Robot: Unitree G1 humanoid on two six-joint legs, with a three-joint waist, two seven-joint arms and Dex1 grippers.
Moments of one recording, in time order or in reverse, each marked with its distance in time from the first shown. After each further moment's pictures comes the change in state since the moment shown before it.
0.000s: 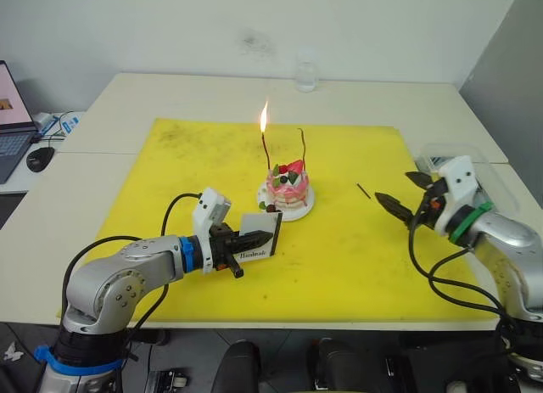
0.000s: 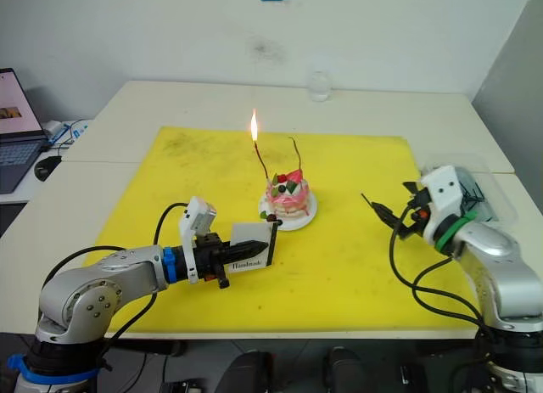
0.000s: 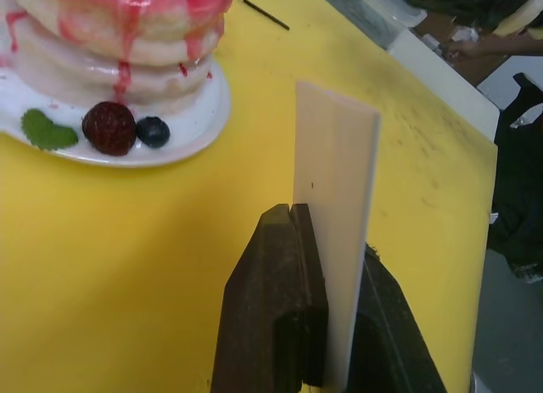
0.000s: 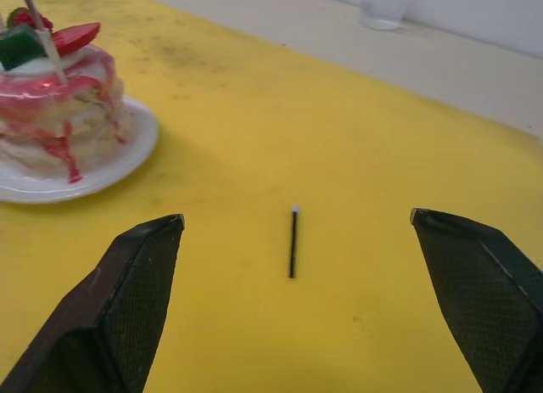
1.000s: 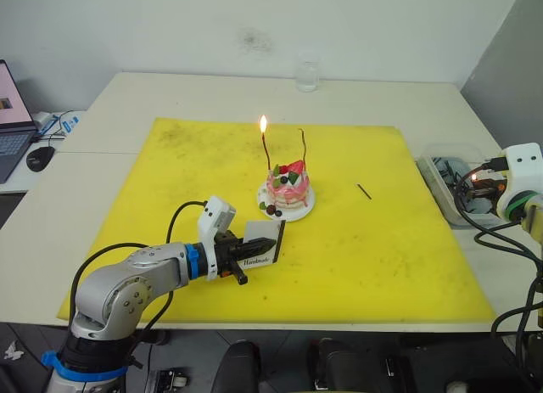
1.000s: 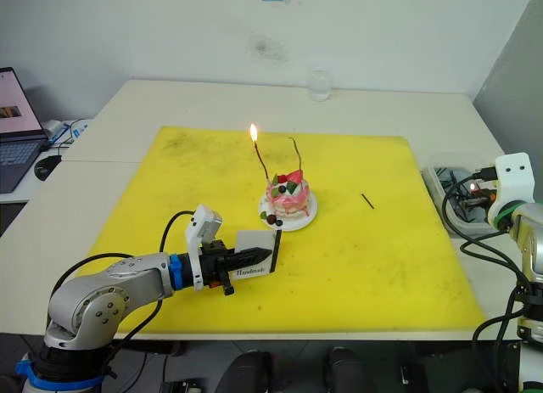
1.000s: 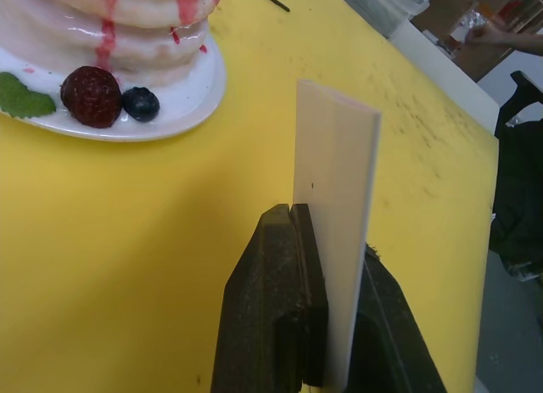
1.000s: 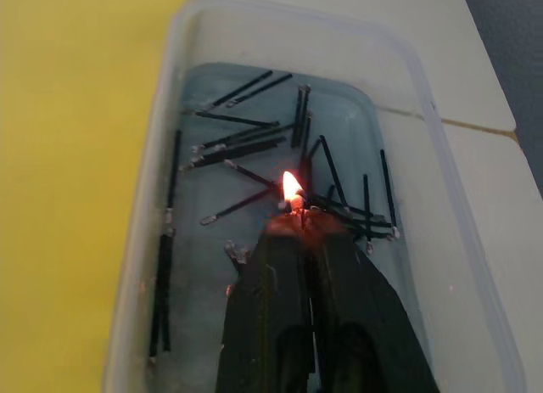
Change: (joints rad) left arm 0.043 -0.029 -0.031 -0.002 0.030 -0.020 -0.001; right arm -0.175 -0.190 -0.167 0.400 -0.213 0.224 -0.133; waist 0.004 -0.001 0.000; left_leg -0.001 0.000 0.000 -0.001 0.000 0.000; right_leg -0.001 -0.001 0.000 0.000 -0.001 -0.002
